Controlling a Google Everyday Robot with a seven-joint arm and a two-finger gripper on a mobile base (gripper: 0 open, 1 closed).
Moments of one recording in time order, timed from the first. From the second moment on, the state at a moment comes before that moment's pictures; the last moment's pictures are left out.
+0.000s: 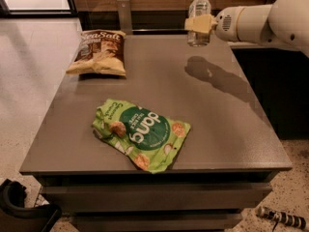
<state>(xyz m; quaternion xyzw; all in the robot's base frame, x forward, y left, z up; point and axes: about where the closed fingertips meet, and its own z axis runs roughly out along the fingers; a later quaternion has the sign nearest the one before) 0.736 -0.140 0.953 -0.14 0.80 0.29 0.51</state>
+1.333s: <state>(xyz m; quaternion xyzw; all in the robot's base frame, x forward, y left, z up) 0.714 -0.074 0.942 -0.42 0.65 0.19 0.61</state>
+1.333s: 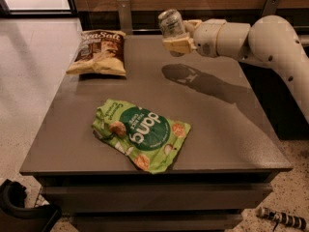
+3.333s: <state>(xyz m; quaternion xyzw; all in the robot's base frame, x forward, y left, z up) 0.735 -0.089 0.888 -0.43 0.61 0.24 0.62</state>
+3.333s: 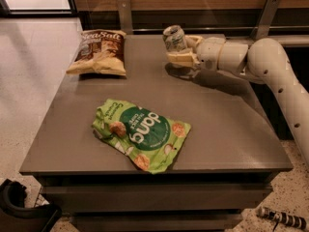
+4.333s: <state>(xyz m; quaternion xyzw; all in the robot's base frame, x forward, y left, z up) 0.741 -0.094 0.853 -0.41 0.63 0.26 0.61</state>
